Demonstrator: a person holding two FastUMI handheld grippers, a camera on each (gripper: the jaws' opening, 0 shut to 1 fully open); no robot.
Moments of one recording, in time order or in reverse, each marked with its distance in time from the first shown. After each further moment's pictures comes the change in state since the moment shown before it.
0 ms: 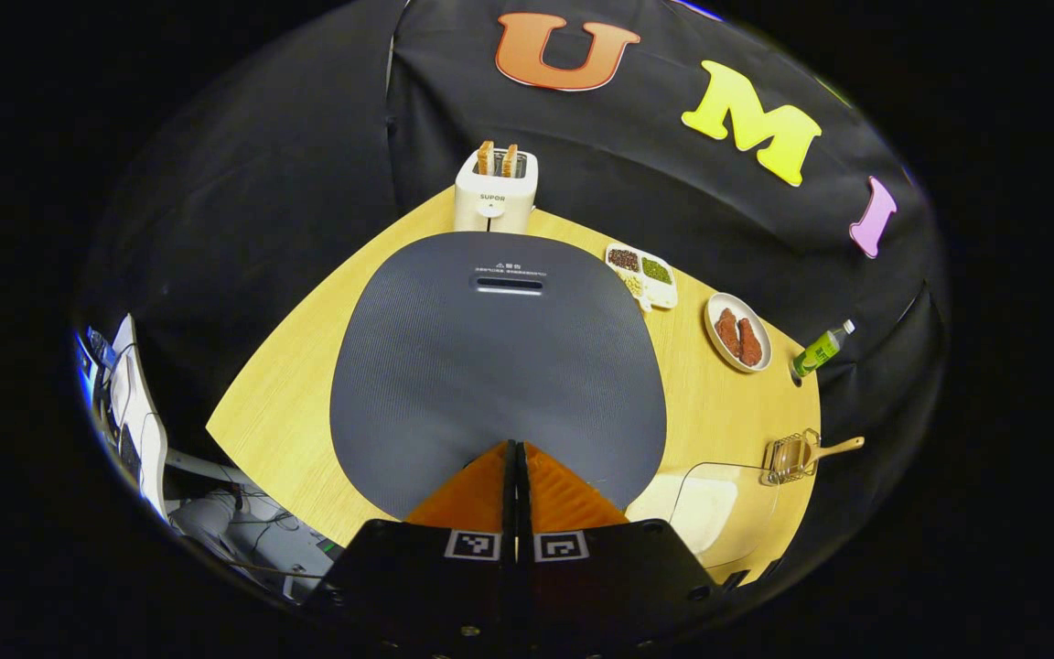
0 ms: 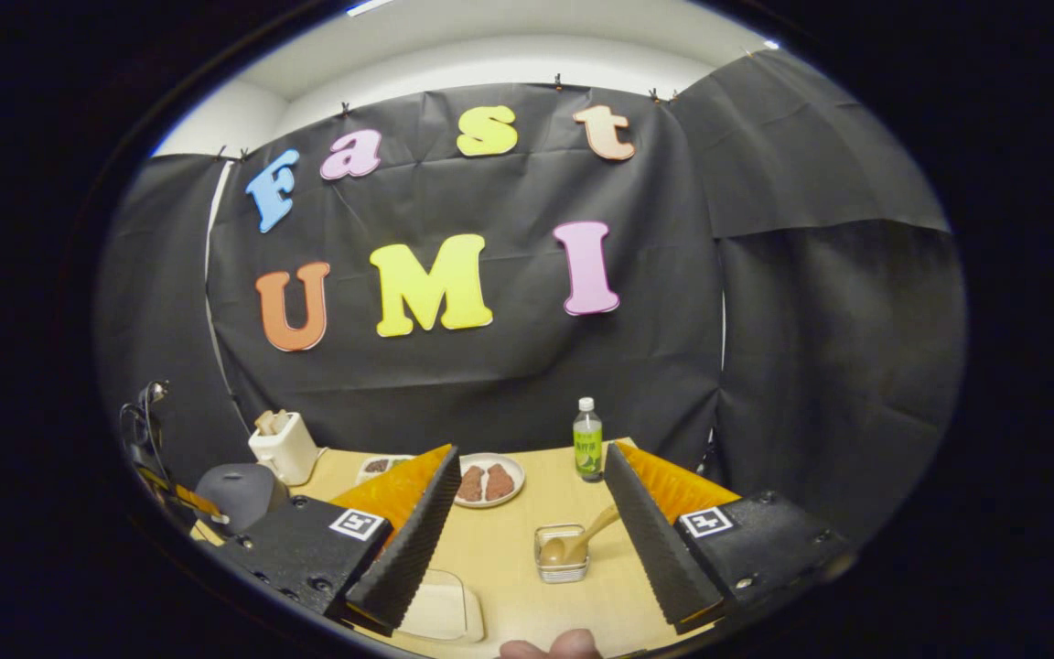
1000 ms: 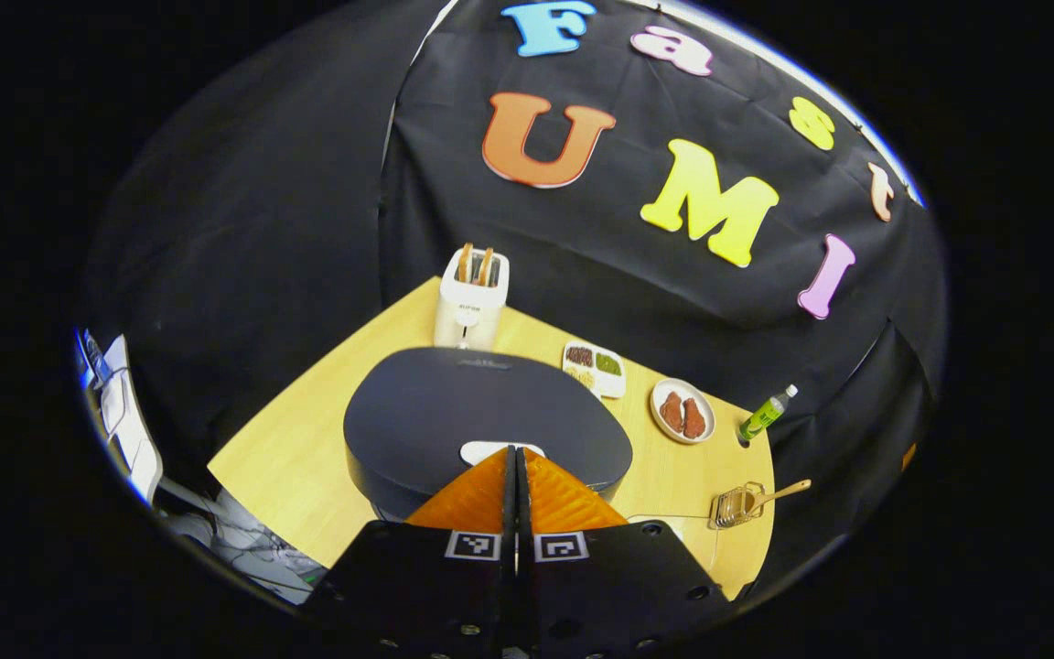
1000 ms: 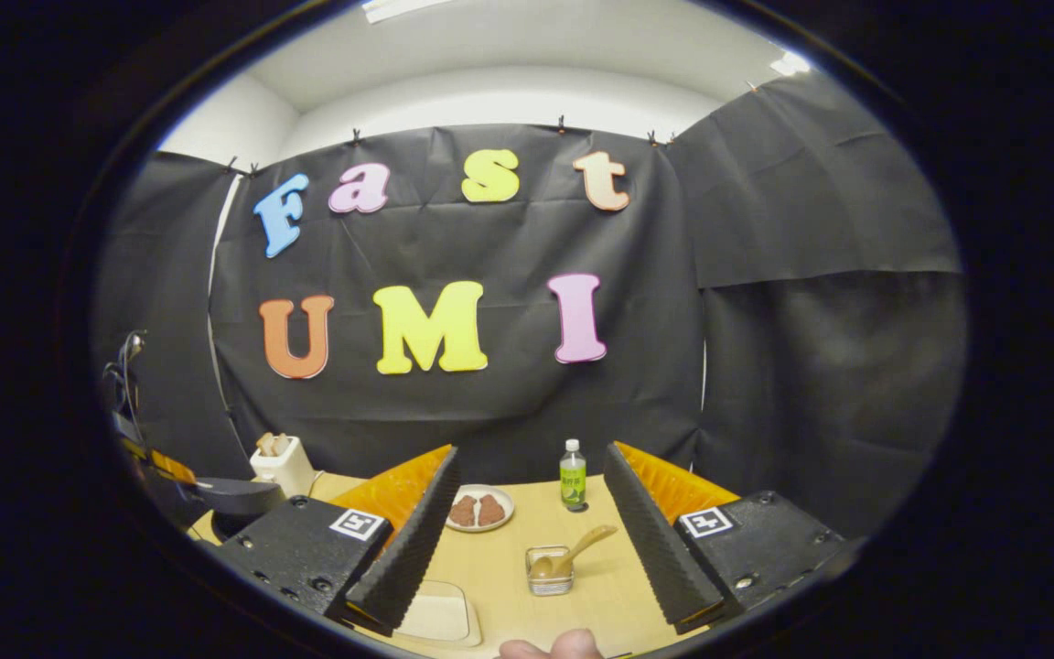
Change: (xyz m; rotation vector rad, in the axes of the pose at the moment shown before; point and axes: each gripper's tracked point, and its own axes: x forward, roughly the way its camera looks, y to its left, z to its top) left arm -0.086 -0.017 0.086 -0.005 -0.343 -0.103; right arm -0.057 0.003 0.055 -0.045 -0.133 -0.048
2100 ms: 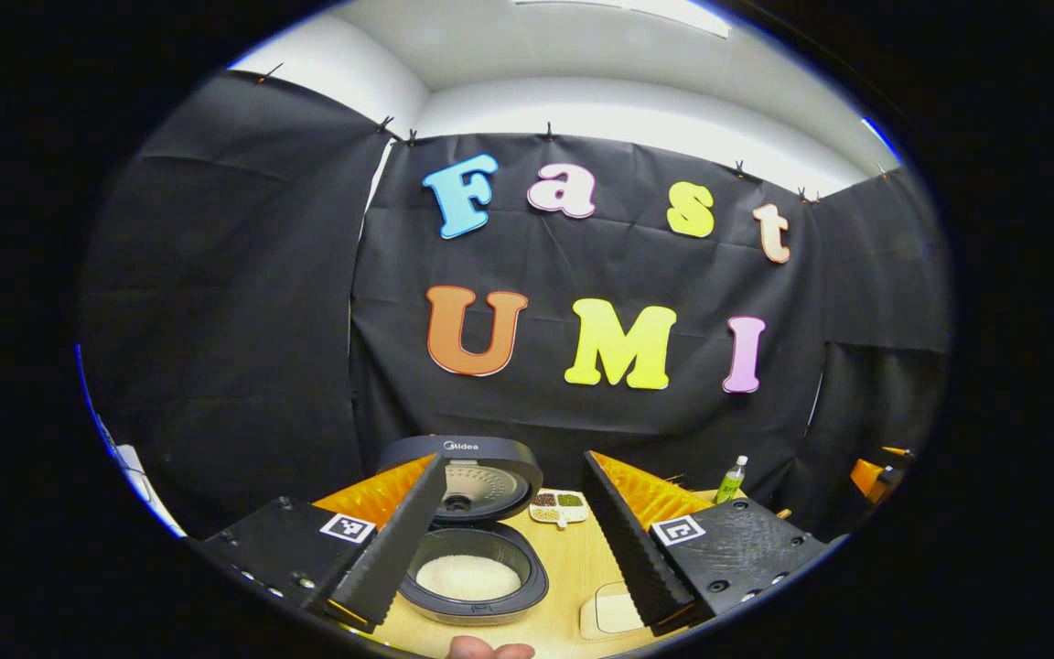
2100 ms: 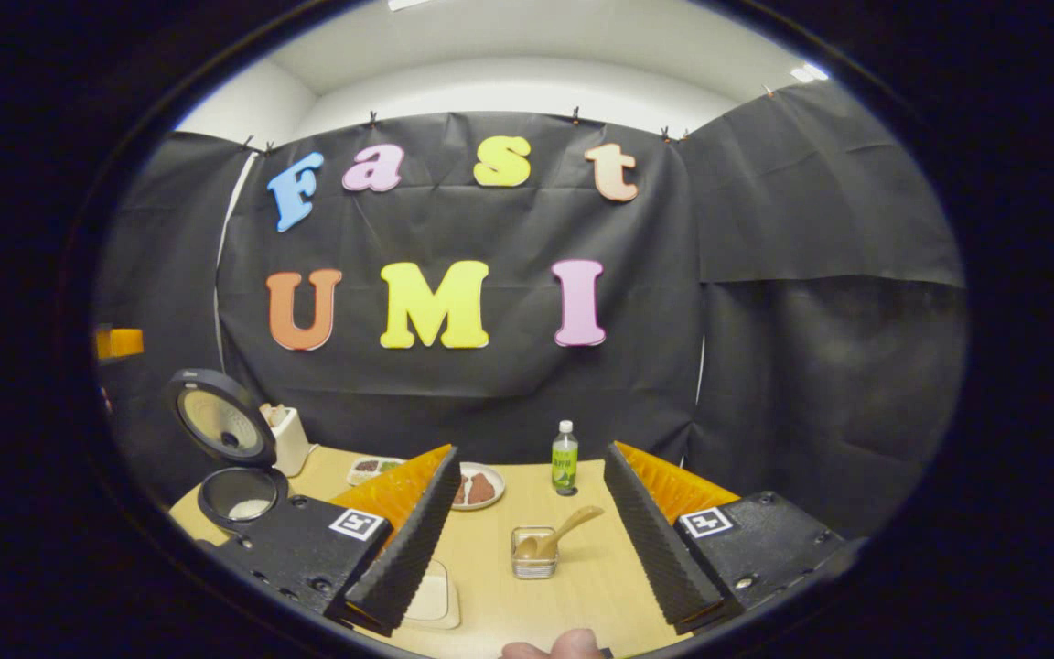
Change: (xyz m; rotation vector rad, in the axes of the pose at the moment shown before) left arm -0.143 -0.059 0.070 0.222 -0.585 -0.107; right arm -0.015 -0.009 -0.042 -0.064 0.071 0.014
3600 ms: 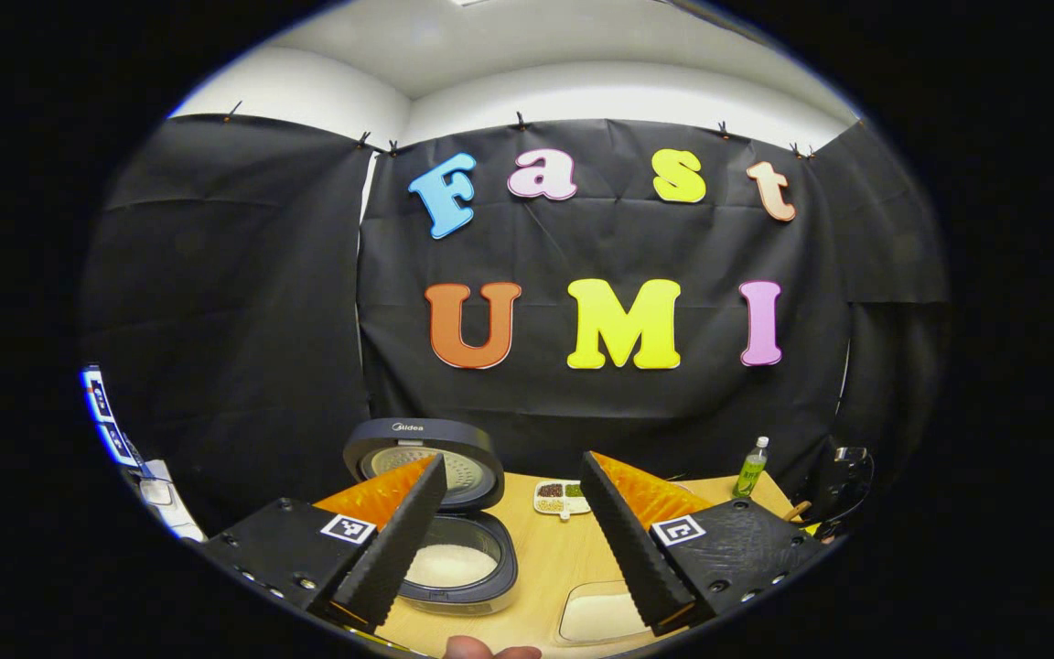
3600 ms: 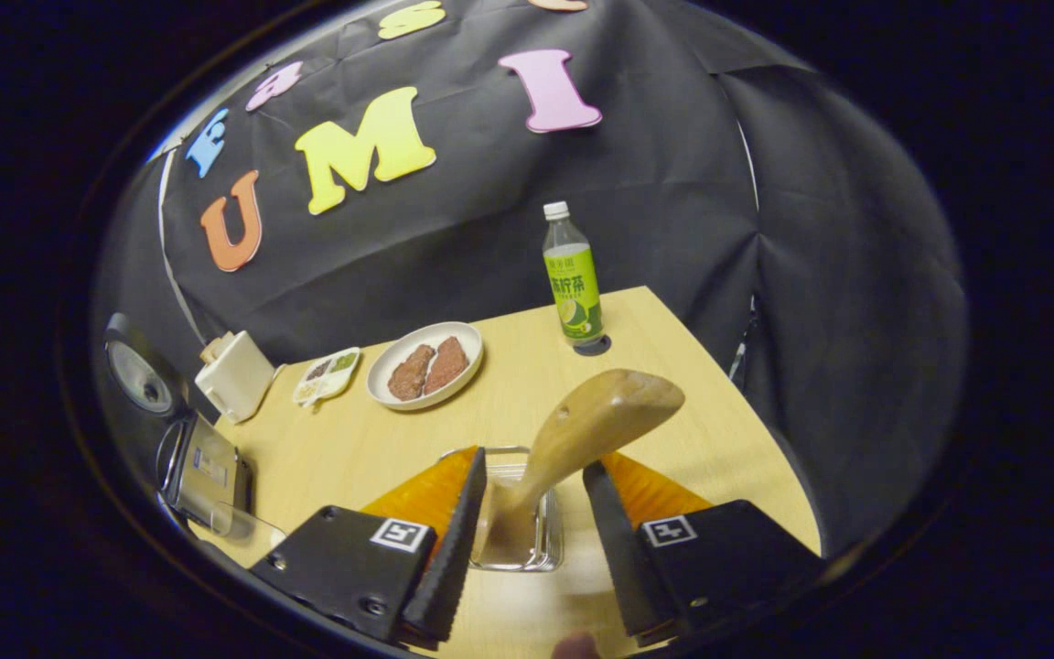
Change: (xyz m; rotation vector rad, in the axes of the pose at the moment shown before) left arm 0.021 -0.080 -0.022 0.077 0.051 0.136; right arm 0.245 -0.048 -0.258 0.234 0.471 0.118
